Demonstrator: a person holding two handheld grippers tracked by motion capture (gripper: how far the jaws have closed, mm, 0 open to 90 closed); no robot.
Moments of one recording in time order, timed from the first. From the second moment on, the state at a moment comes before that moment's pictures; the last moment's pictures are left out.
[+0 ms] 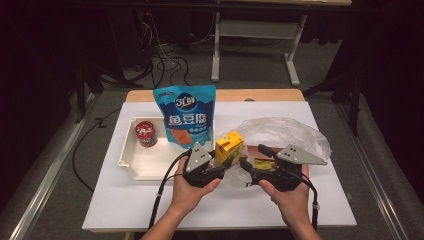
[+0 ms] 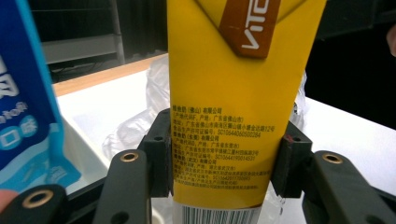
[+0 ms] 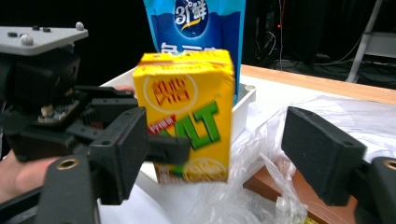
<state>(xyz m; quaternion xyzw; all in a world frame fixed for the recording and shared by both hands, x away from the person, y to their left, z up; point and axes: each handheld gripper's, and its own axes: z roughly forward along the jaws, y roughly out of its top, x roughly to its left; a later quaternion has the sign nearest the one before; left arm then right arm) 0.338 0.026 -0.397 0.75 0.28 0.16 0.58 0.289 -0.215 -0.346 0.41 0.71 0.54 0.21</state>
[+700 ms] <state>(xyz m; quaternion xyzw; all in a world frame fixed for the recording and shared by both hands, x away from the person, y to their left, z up) 0.345 0.068 -0.400 0.74 0.31 0.16 0.58 0.283 -0.236 -0.371 0.39 0.73 0.53 0.20</state>
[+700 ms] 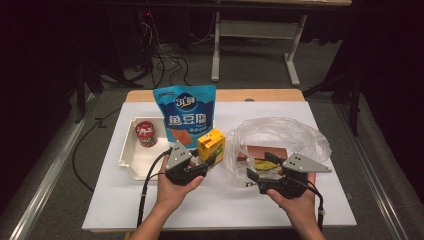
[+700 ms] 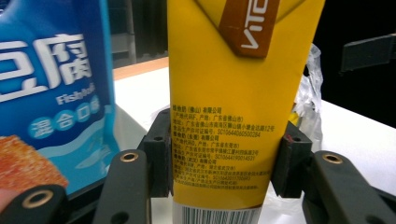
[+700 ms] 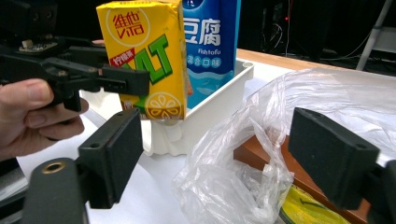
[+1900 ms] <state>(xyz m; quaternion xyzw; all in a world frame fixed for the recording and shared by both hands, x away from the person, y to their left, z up) 0.377 0.088 -0.423 0.72 0.36 0.16 0.56 0.287 -0.242 -0.383 0.41 0.73 0.51 0.20</state>
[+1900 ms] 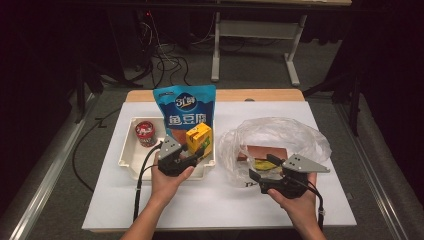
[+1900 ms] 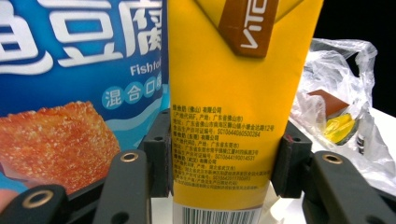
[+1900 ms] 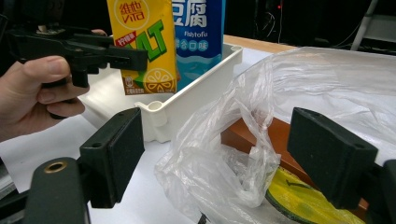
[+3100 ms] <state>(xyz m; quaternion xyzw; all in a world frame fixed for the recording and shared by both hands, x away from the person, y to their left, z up) 0.413 0.079 -0.458 0.76 0.39 0.12 0.50 0.287 -0.242 -0.386 0.42 0.73 0.50 0.21</state>
